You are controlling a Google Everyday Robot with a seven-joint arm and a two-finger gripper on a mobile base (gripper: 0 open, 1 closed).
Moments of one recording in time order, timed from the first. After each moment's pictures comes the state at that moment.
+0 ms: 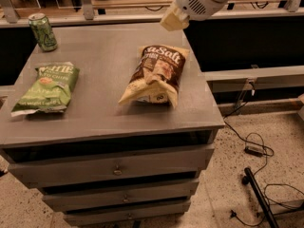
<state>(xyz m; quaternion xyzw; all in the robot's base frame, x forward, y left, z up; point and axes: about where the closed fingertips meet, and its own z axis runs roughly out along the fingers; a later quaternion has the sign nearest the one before) 0.601 -0.041 1.018 -0.55 0.74 0.01 0.39</state>
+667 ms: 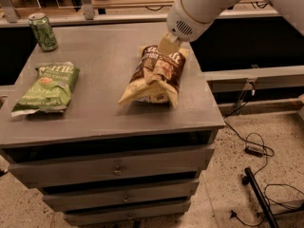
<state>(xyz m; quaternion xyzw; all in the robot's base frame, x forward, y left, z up) 0.596 -0.037 0.954 -0.53 0.79 0.04 0.30</state>
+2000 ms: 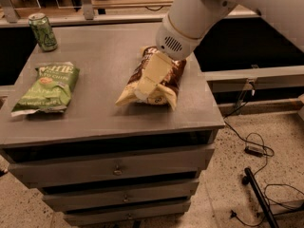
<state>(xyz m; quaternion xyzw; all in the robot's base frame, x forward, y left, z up) 0.542 -0.016 0.926 -0.53 0.81 0.08 0.22</state>
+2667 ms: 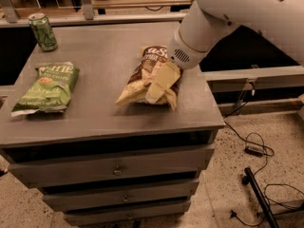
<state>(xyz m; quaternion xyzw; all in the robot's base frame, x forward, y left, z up) 0.565 -0.042 0.890 -0.50 0.83 0.08 0.22</state>
